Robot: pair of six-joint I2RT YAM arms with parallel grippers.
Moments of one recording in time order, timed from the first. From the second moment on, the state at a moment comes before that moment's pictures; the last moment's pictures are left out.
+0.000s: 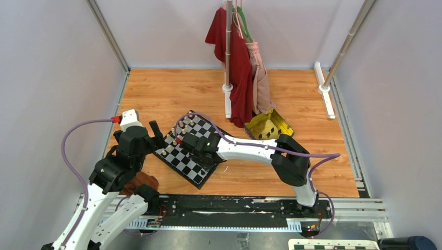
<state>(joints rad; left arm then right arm) -0.49 0.57 0.90 -0.92 -0.57 -0.53 1.21 1.97 1.55 -0.76 0.13 0.24</state>
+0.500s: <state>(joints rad) -0.49 0.57 0.90 -0.92 -0.57 -0.53 1.20 2.00 1.56 -0.75 0.12 0.22</state>
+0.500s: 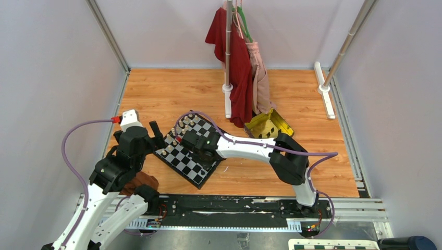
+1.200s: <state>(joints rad) -0.49 0.57 0.88 -0.92 -0.57 -0.53 1.19 2.00 1.56 -0.74 0.11 0.22</state>
